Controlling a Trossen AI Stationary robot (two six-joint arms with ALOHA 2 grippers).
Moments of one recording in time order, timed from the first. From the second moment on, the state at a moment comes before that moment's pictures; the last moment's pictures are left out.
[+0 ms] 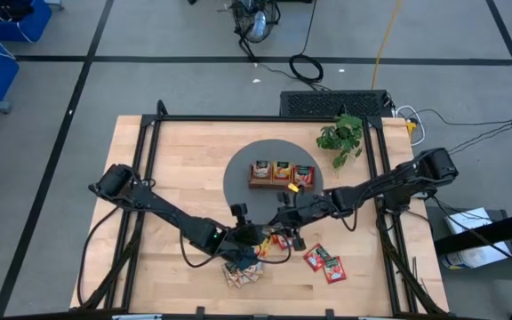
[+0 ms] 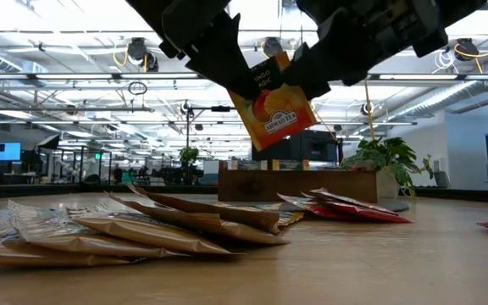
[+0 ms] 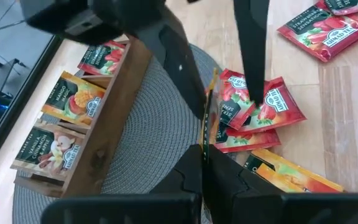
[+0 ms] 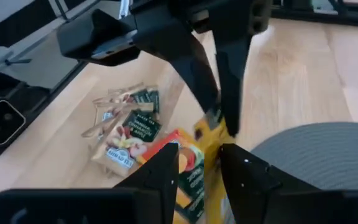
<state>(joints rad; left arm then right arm) -0.46 1.90 1.32 -0.34 -0.71 -0.26 0.23 1.57 0.77 0.33 -0.08 0.00</state>
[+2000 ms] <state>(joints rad) -0.68 1.90 1.31 -0.57 -0.91 -0.46 -0.21 1.39 0.45 0.85 -0.29 0.03</state>
